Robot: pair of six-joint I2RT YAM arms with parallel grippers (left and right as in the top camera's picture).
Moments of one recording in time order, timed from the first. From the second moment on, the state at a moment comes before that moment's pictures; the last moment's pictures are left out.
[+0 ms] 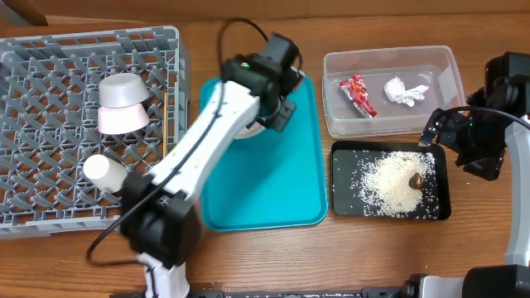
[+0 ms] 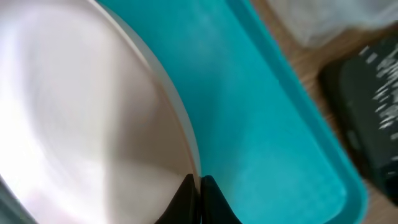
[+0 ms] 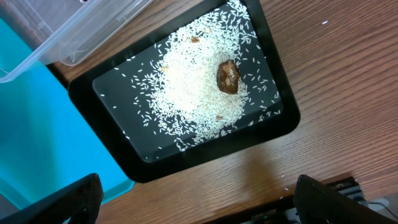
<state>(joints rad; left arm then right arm) -0.49 1.95 1.85 -1.15 0.02 0.03 -0.20 1.54 1.59 -1.55 -0.10 0.33</state>
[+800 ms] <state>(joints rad) 0.21 1.91 1.88 -1.31 0.79 0.11 -0.20 1.54 1.59 -1.55 -0.10 0.33</state>
